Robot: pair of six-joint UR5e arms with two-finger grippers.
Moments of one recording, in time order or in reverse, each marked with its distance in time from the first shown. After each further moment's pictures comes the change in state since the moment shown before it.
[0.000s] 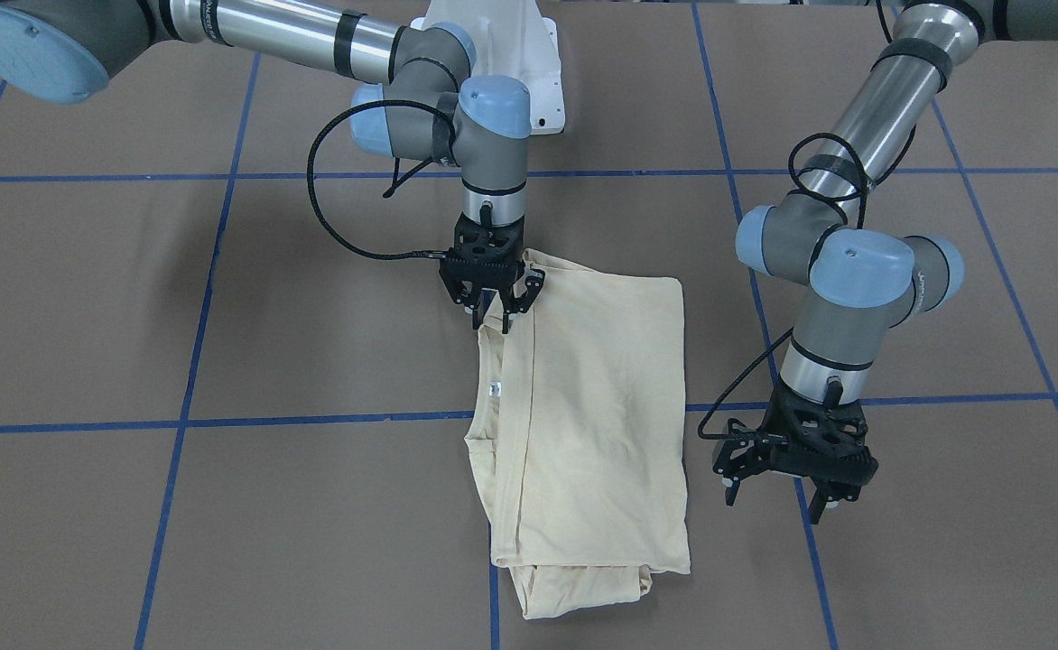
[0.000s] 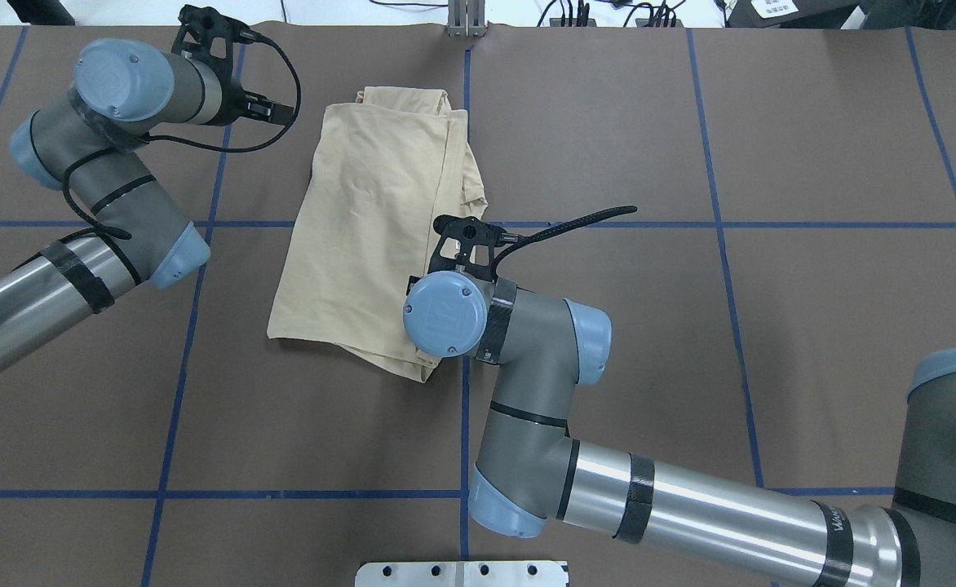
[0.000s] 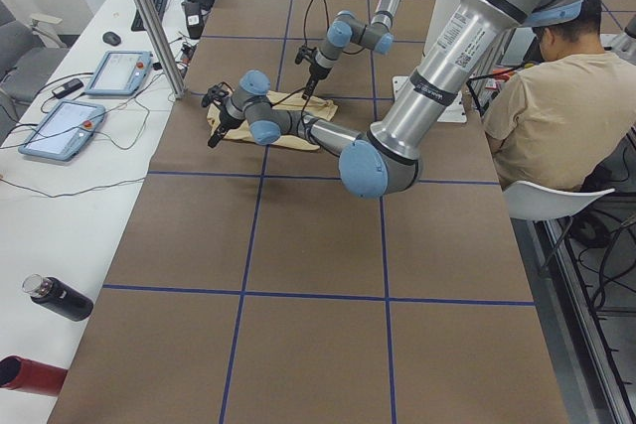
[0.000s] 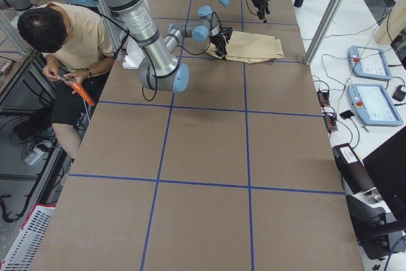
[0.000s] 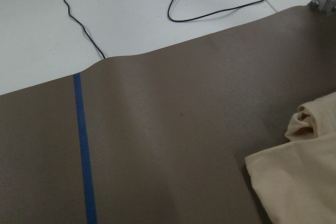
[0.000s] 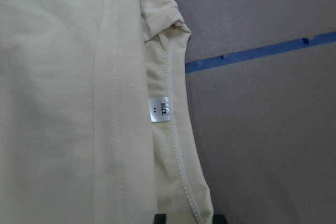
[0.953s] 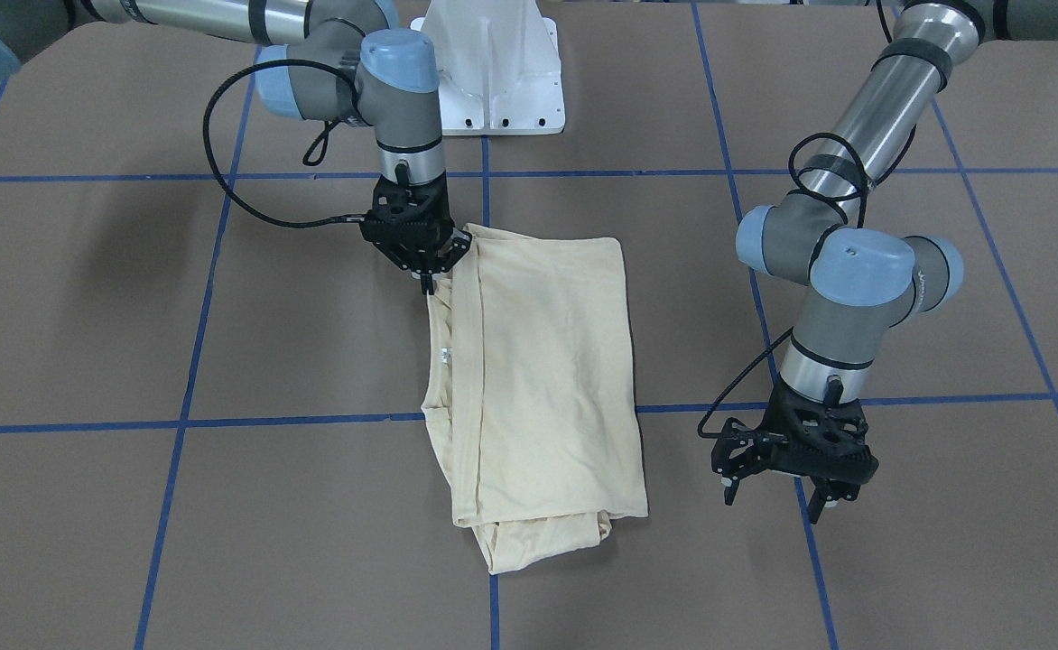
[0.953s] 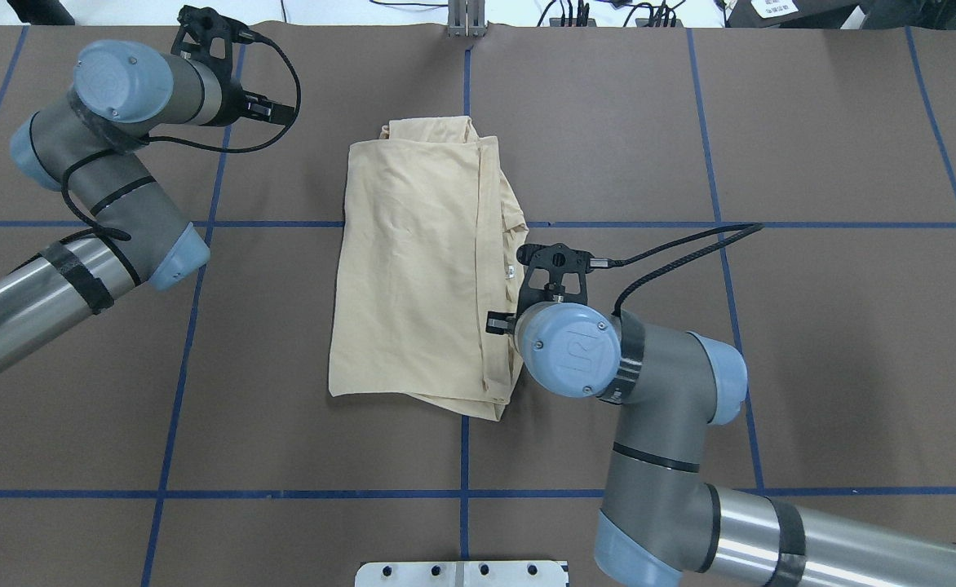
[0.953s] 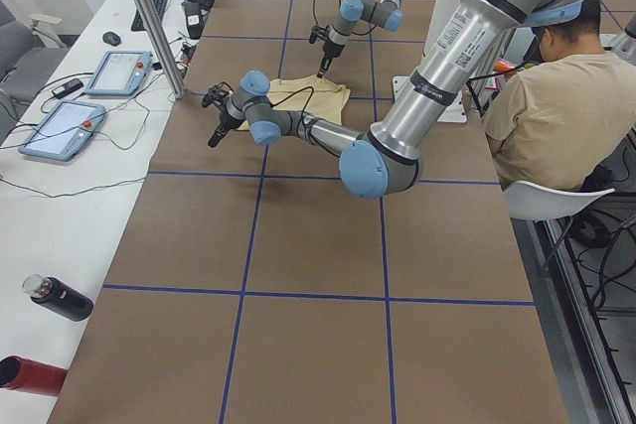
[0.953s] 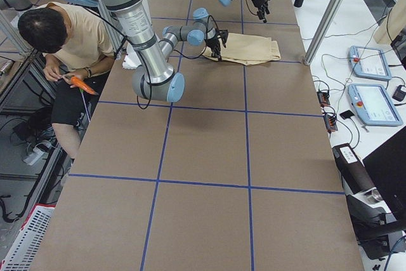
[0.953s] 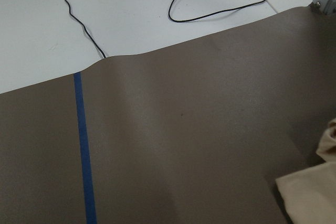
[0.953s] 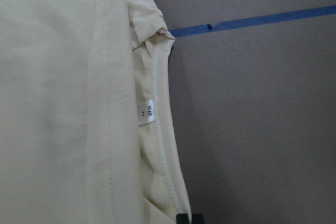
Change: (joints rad) left arm 0.001 0.001 0.000 -0.013 0.000 -0.008; right arm -0.012 -0.308 0.368 -0.017 0.052 -0.077
